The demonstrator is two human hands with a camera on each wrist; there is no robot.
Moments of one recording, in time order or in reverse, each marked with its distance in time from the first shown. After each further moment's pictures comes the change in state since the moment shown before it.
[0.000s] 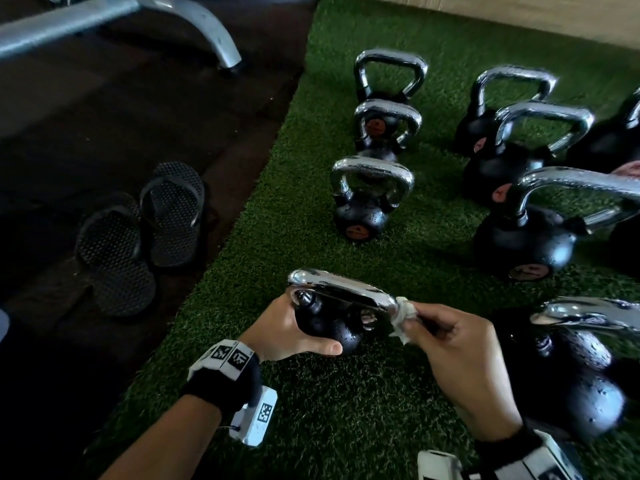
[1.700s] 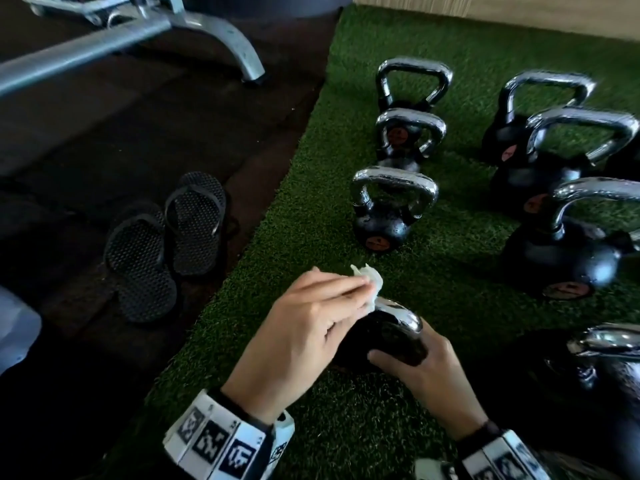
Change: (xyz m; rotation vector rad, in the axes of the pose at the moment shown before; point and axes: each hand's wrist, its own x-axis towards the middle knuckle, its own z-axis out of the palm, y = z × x) left_hand -0.029 0.121 0.010 0.746 0.403 0.339; right_hand 0.016 0.044 0.037 0.039 -0.237 0.113
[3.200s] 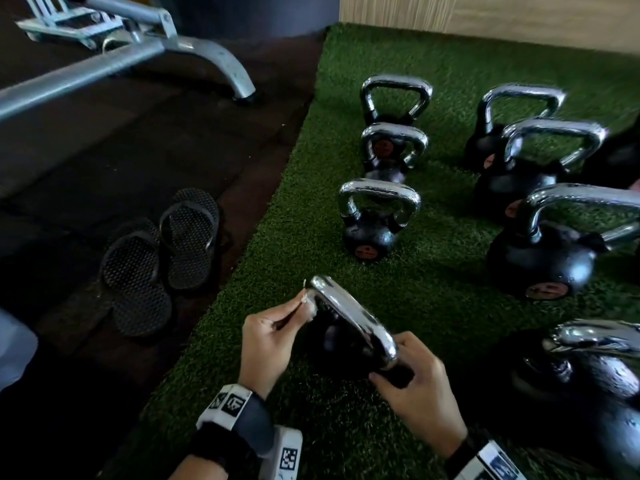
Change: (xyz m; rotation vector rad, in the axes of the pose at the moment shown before) left_hand -0.033 -0.075 0.063 -0.659 0.351 -0.571; right_hand -0.016 0.005 0.007 -0.193 0.095 -0.281
